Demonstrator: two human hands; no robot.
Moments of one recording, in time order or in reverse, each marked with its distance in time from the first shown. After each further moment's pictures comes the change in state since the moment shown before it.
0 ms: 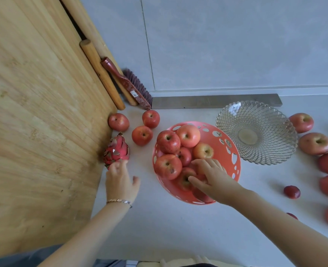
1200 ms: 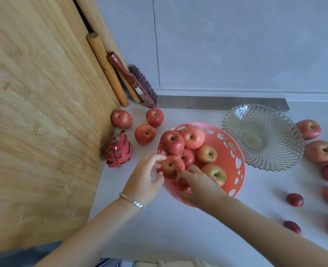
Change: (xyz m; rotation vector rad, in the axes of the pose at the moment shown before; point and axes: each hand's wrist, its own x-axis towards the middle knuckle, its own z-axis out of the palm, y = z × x) left_hand -0.011 0.052 -0.026 -0.507 -0.165 0.336; right_hand 0.009 -0.046 0.012 -0.046 -0.126 -0.010
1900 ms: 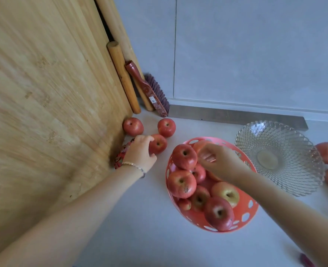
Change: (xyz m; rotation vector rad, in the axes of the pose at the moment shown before) left_hand 0.086 -0.027 -0.044 0.368 -0.006 -0.238; right_hand 0.062 0.011 -0.071 0.288 0.183 -0.023
